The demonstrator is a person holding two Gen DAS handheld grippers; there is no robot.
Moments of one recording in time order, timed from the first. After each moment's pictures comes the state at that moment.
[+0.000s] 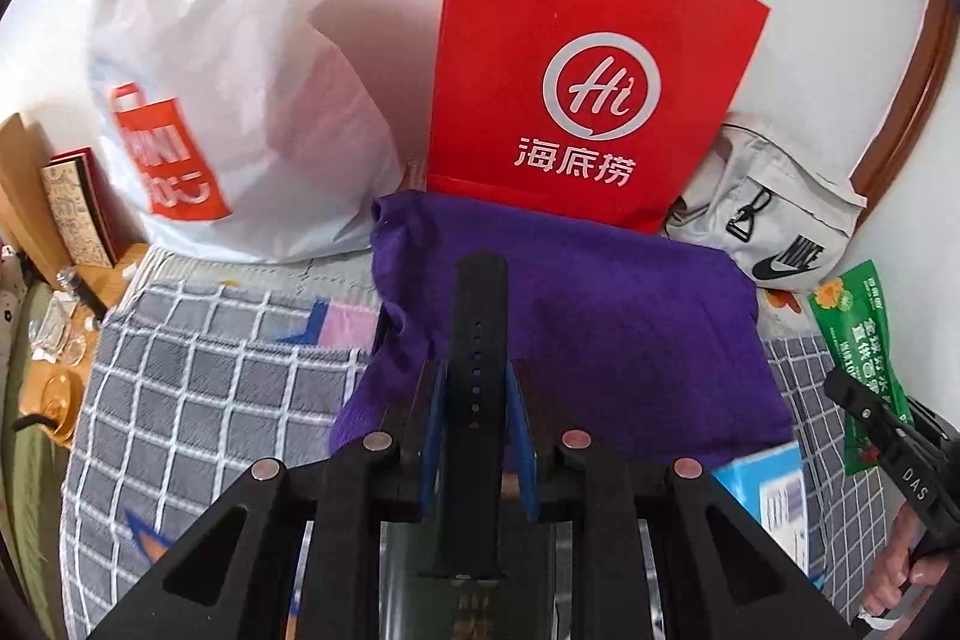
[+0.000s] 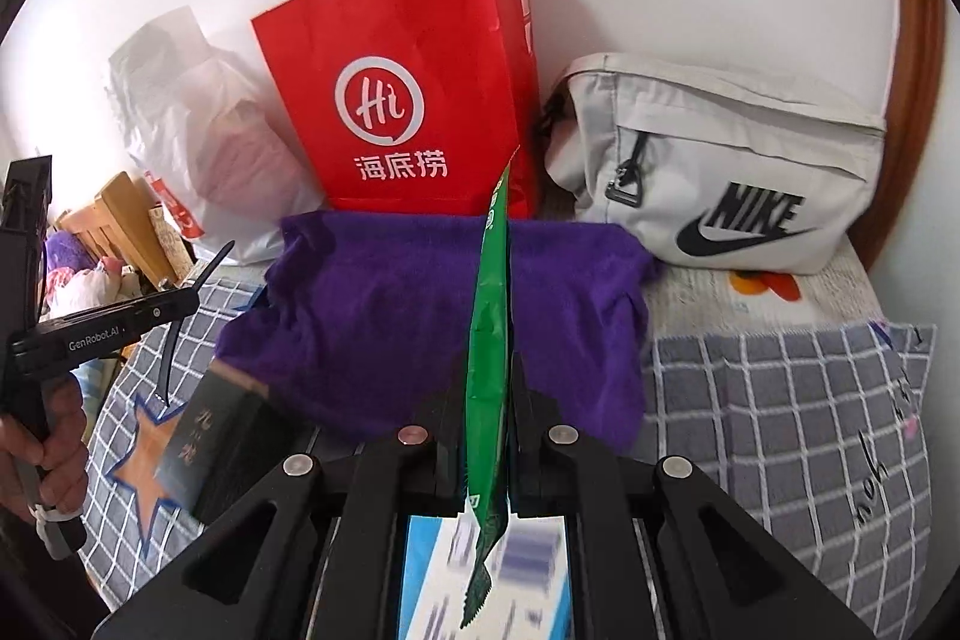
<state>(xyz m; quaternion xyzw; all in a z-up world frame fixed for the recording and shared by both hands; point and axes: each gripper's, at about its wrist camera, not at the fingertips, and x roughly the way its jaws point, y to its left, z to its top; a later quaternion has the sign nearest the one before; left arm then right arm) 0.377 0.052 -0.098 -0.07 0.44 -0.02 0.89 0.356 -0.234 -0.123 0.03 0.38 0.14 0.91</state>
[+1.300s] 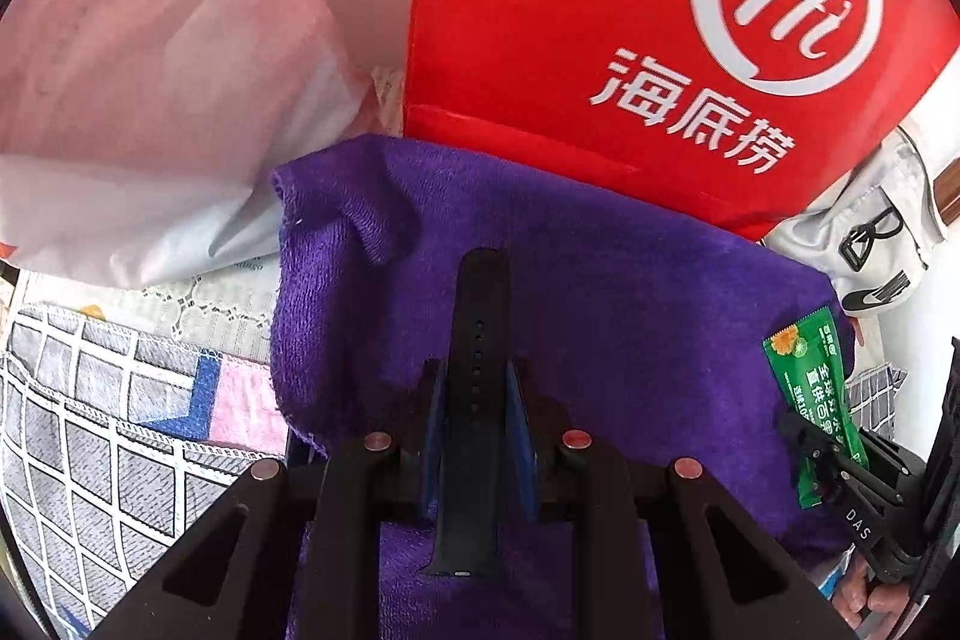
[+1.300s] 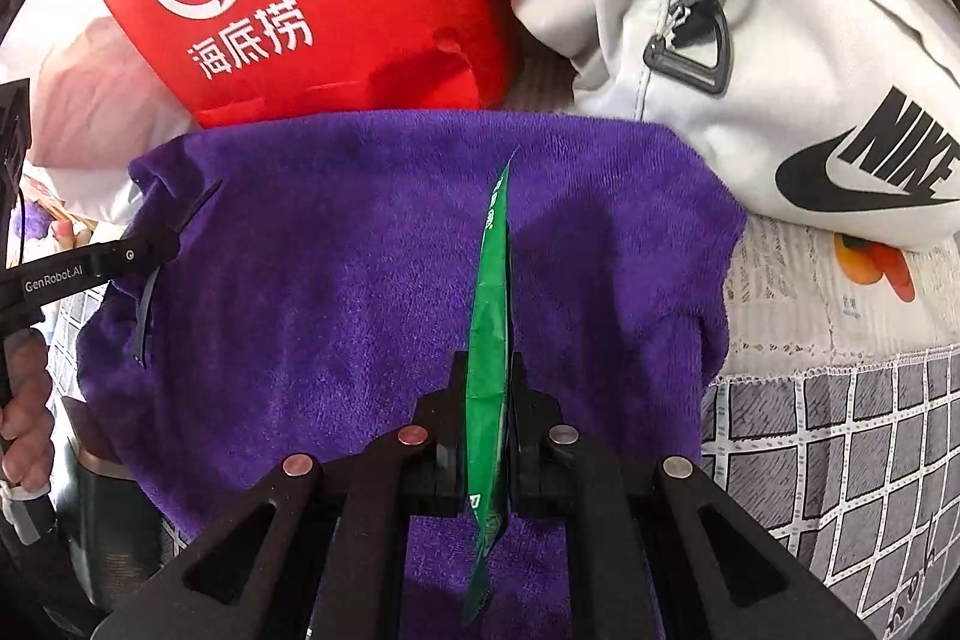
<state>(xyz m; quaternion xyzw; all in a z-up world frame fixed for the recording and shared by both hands) 0.496 0.049 -0.178 -0.11 0.54 -0.02 0.83 0.492 -0.215 -0.221 0.02 0.51 0.13 0.85</state>
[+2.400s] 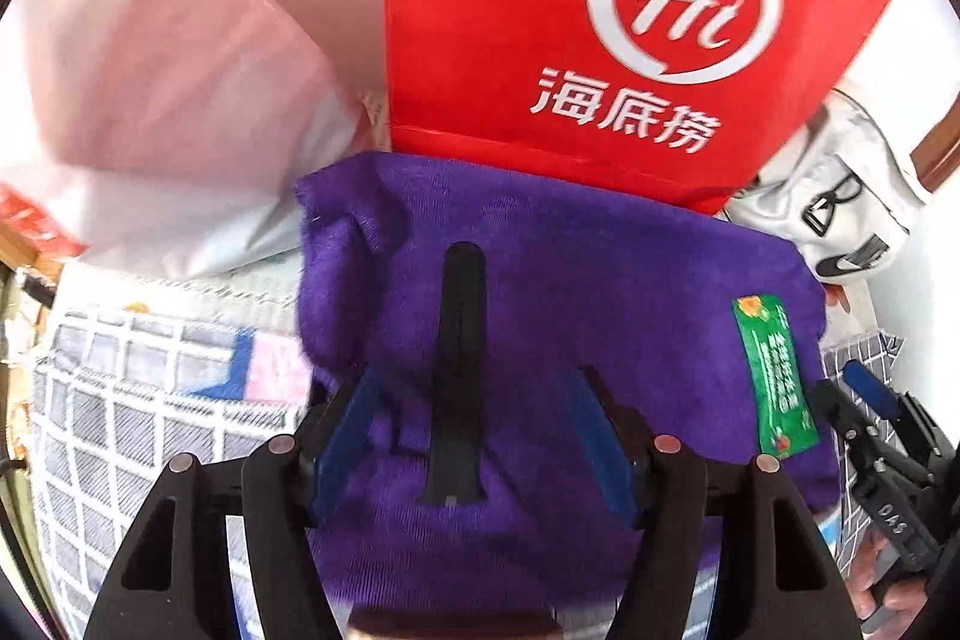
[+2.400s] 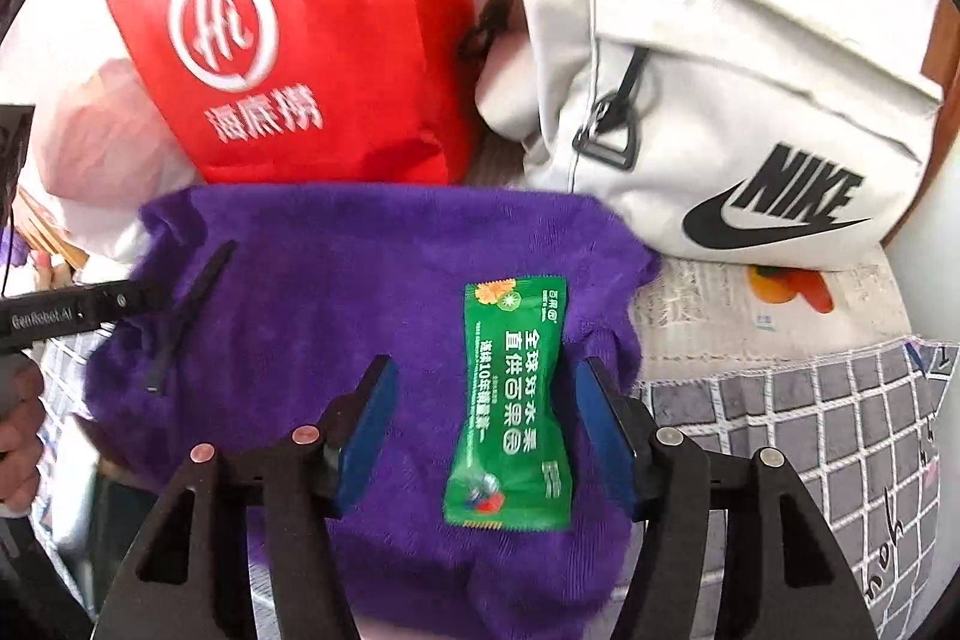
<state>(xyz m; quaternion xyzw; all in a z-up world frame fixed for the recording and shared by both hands) 0.473 0.040 -0.154 -0.07 0.53 -0.02 0.84 0.461 -0.230 -0.171 0.01 0.44 0.08 0.89</state>
